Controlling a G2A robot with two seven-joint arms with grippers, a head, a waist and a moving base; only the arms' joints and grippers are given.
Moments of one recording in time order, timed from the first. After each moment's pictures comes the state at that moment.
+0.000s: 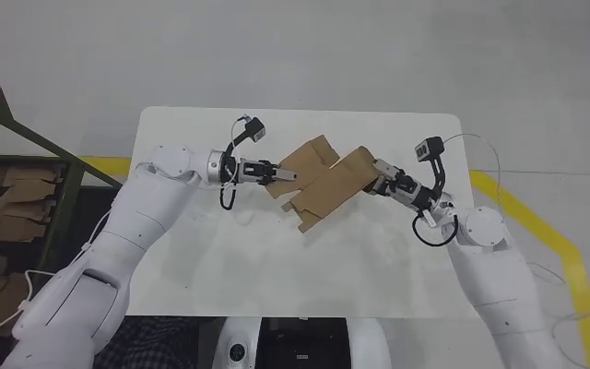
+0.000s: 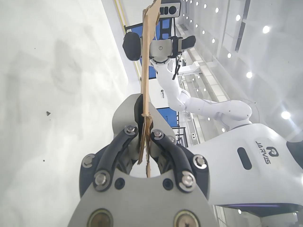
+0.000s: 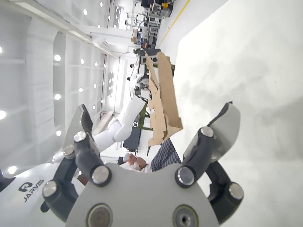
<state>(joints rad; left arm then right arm) 0.74 -1.07 -0.89 -1.05 -0.58 -0.46 -1.32 -1.20 -1.13 1.30 -1.43 0.39 -0.34 0.93</state>
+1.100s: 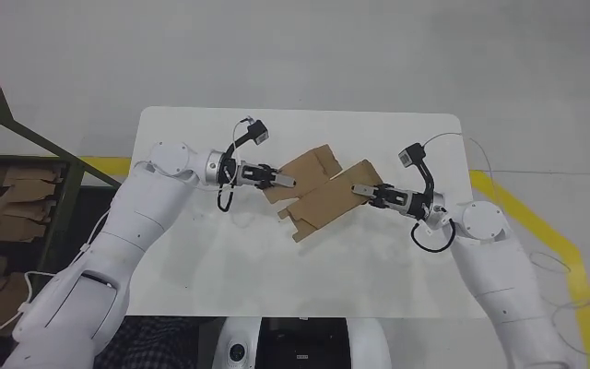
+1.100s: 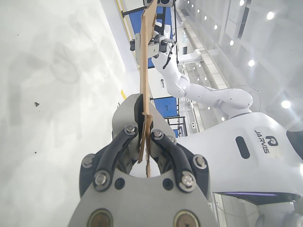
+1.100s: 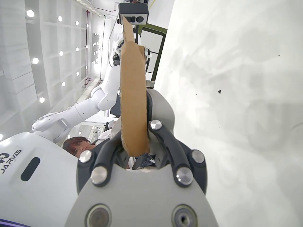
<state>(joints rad) 0.75 -1.07 -0.92 -1.09 -0.58 -0.43 -1.39 -1.14 -1.12 1.25 -1.36 0.36 -0.41 1.11</state>
